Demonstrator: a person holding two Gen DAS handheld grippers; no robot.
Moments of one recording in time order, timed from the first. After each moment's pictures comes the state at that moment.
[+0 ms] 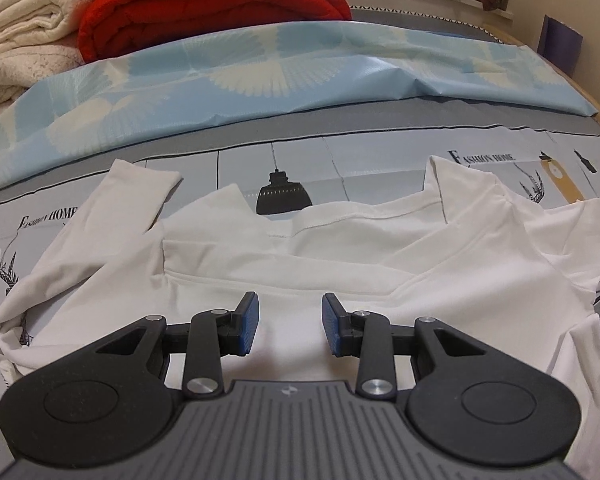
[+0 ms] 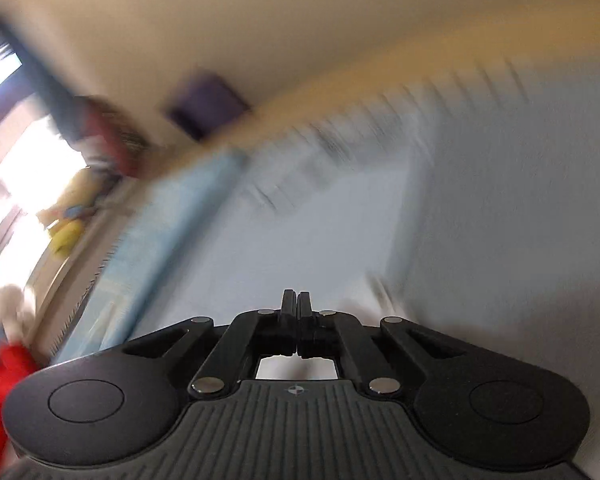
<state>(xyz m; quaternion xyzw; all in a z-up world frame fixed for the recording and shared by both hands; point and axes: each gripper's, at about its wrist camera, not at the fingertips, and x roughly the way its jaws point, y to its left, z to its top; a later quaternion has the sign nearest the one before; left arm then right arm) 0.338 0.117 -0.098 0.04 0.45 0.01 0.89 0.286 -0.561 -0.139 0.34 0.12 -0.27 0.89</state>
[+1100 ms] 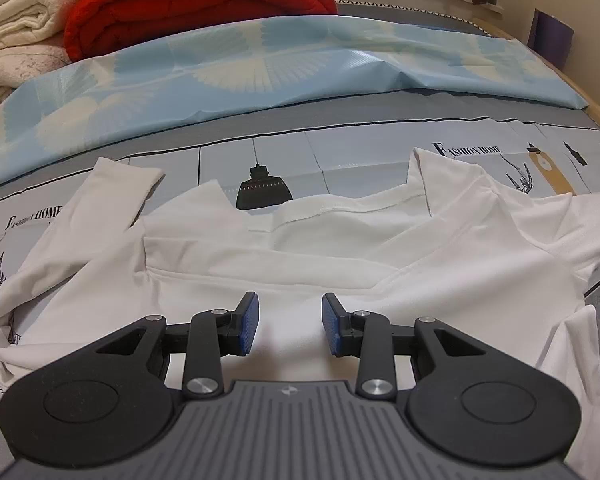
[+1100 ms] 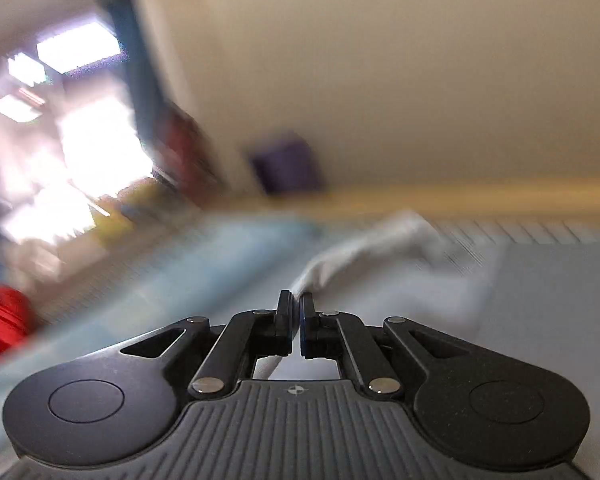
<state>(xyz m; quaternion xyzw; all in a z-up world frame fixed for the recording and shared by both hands) 0.338 0.107 -0.104 0.04 0.46 0.00 0.89 0.286 -0.509 -0.120 0.24 0.12 -0.29 0.92</state>
